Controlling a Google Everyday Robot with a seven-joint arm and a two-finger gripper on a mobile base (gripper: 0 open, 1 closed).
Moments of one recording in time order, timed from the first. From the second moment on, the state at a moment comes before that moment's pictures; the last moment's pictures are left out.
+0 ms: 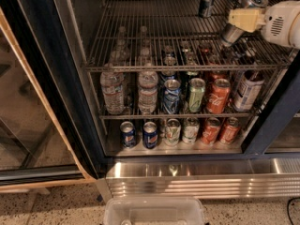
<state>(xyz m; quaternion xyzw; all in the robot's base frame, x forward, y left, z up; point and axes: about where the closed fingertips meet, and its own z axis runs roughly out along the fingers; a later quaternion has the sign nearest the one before) 0.640 -0.243 1.028 -0.15 0.75 0.16 0.63</state>
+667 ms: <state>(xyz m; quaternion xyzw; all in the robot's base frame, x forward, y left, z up) 0.609 -0.236 1.043 -0.17 0.73 0.18 0.63</state>
